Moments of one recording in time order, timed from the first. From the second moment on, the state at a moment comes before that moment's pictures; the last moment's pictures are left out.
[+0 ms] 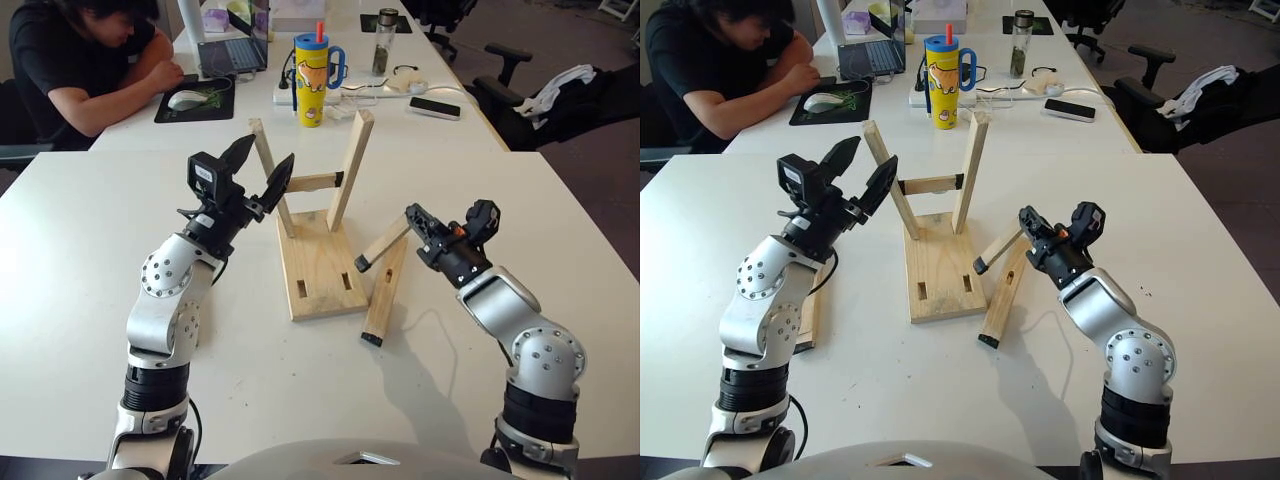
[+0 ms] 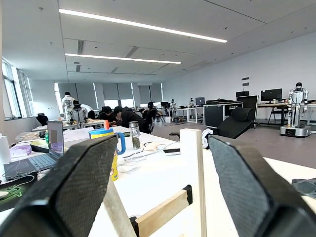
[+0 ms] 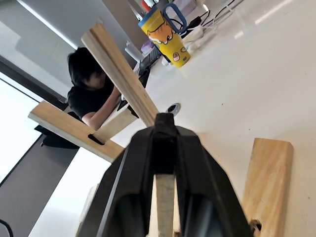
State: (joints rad) left arm -0.24 0.24 0.02 -0.38 -0.35 0.23 -0.38; right arm -0.09 -0.28 -0.25 -0.50 1.30 0.85 -0.33
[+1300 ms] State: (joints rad) left arm -0.20 0.22 -0.02 -0.37 -0.31 0.21 -0.36; right arm 0.01 -0.49 -0.11 -0.49 0.81 0.61 0.07
